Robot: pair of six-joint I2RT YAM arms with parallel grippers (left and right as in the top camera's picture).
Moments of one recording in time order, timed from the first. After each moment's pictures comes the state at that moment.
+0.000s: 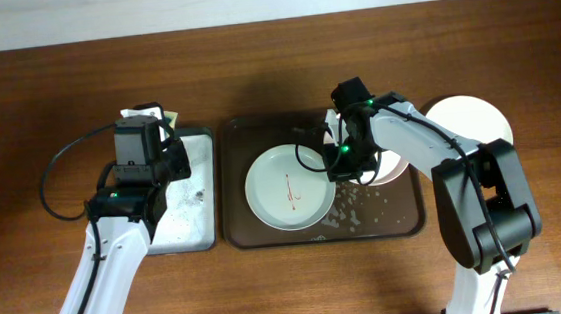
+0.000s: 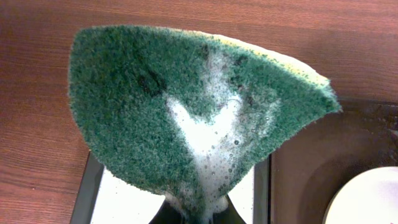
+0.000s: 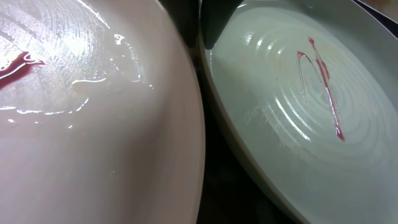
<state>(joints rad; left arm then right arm) -0.12 1.36 0.94 -0.38 -0.15 -0.16 0.31 2.00 1.34 -0.85 -0.35 0.18</state>
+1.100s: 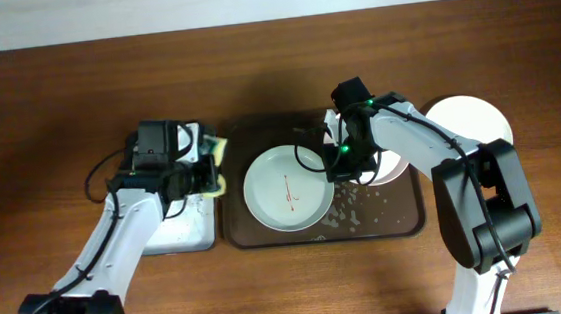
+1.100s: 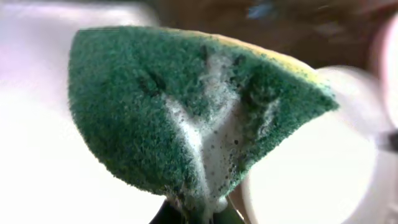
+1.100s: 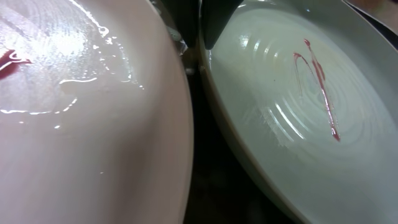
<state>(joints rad) -0.14 1.56 0.96 -0.46 0.26 -0.15 0.31 2.00 1.34 -0.85 -0.37 0.18</state>
